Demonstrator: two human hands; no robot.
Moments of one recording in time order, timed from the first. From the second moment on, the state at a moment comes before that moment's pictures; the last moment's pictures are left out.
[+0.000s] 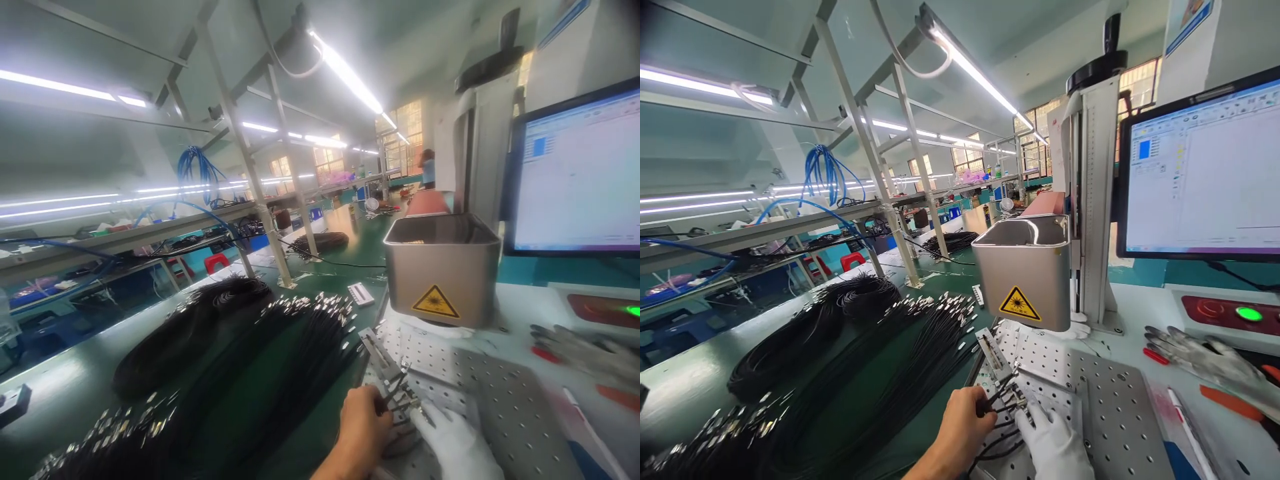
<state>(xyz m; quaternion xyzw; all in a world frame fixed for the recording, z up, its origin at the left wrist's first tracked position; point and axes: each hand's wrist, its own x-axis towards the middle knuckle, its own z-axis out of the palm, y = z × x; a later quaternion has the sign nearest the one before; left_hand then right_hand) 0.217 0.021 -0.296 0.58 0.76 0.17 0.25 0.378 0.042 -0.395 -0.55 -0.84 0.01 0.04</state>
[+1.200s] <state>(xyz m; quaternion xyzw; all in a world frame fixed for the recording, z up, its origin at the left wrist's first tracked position) 0.214 0.044 -0.312 0.58 0.71 0.18 0.36 0.381 0.067 -0.409 -0.53 -0.84 -0.01 0.06</state>
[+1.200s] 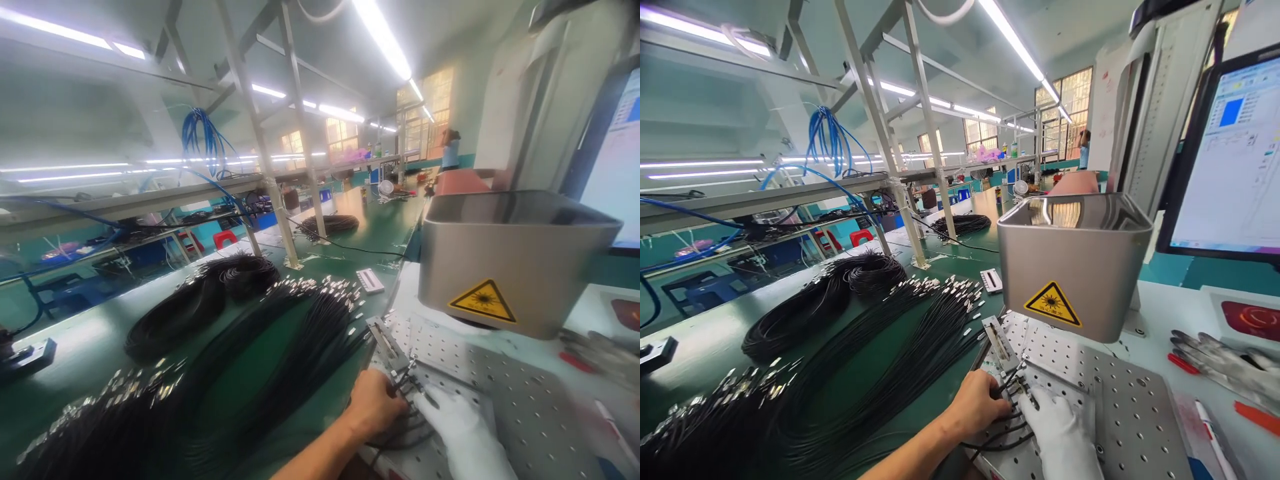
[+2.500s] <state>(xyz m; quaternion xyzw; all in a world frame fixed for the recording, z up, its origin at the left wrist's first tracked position) 0.204 0.036 -0.293 0.62 0.72 0.20 0.25 0.364 0.078 -0.416 -0.70 -0.67 0.21 0.15</state>
